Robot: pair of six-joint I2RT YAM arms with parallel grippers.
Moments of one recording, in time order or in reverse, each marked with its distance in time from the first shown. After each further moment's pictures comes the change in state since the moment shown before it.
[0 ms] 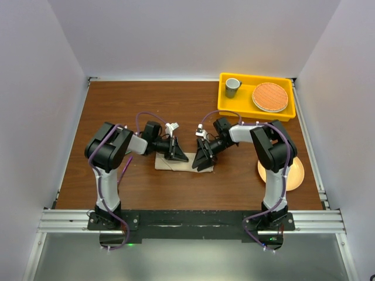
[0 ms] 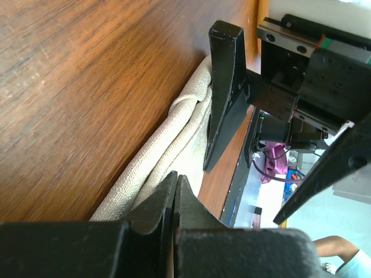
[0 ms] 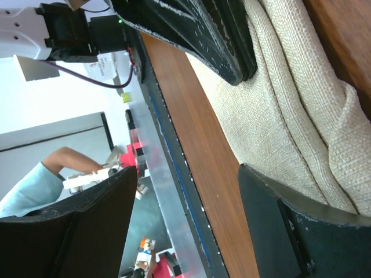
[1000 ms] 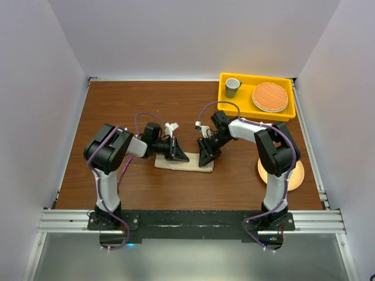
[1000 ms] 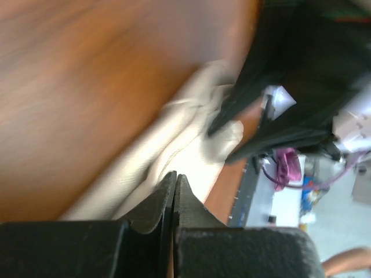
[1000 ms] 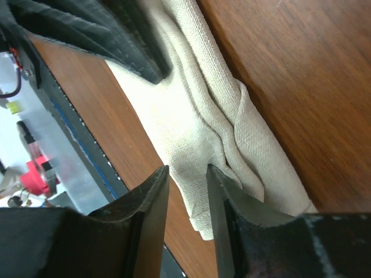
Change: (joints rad) left arm -0.026 -0.052 -0.047 0.105 -0.036 -0.031; right arm 0.023 -0.060 0.103 -0.173 0.383 -0.167
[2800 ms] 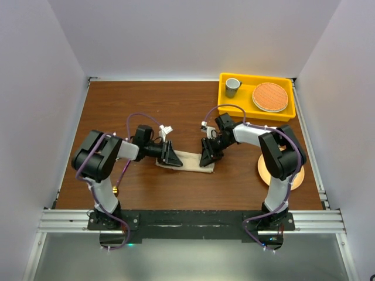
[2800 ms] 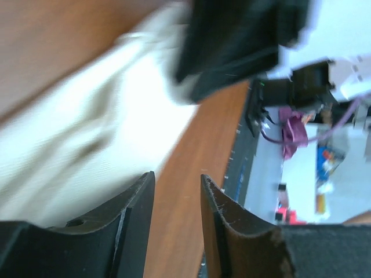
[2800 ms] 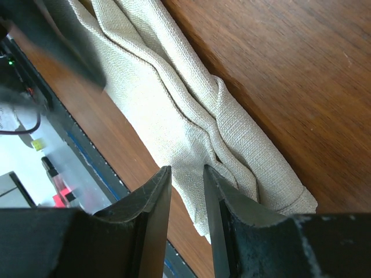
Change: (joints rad) left arm 0.042 -0.163 -0.106 -0.135 0.098 0.182; right arm -0.008 -0.075 -0.130 0.161 0.041 0.204
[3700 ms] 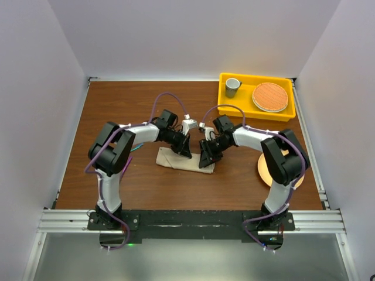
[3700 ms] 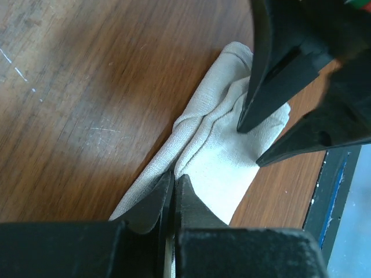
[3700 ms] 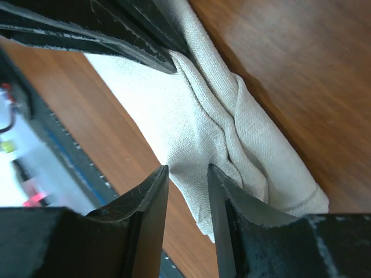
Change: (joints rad) left arm -0.140 0.190 0.491 -0.581 -0.264 0.541; right arm 0.043 -0.074 -0.037 0.027 0.061 -0.019
